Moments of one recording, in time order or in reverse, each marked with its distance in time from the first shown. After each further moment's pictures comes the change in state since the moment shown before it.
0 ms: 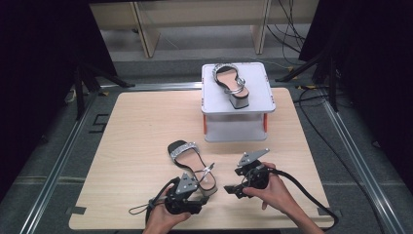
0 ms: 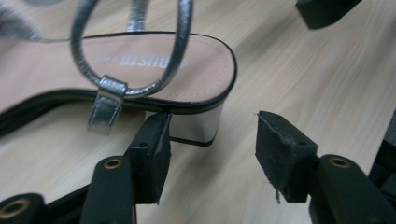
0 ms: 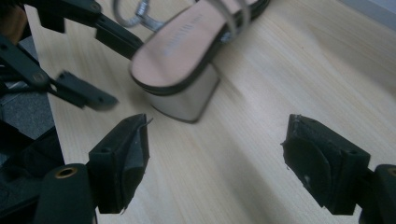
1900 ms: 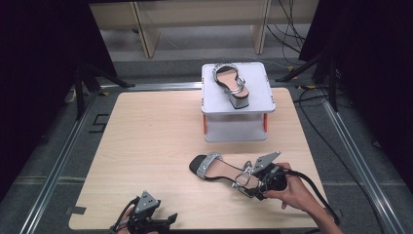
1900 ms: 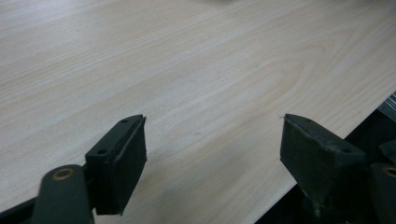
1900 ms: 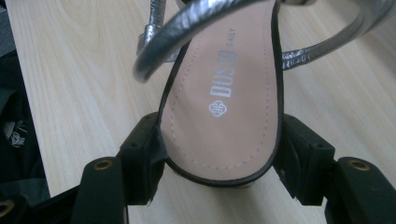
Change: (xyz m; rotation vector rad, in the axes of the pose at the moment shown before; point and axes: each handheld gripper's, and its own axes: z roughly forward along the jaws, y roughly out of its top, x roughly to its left) left arm 0.024 -0.080 -0.074 0.025 0.130 -0.207; right arm -0.029 -0.029 -0.022 0.137 -0.059 -0.194
